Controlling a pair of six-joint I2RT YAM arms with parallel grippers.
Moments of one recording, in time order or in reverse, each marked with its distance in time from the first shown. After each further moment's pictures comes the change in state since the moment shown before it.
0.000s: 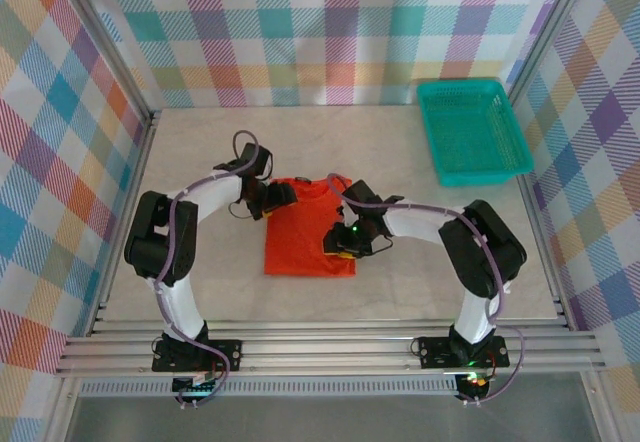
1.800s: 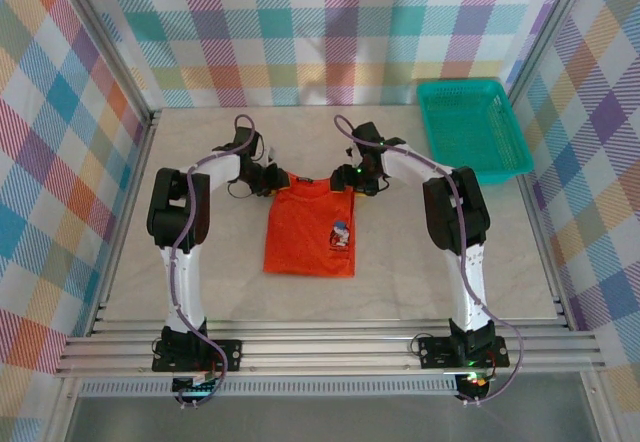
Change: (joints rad) left arm 0.114 0.321 0.286 0.043 0.263 0.172; right arm -0.230 0.404 0.665 -0.272 0.159 -0.268
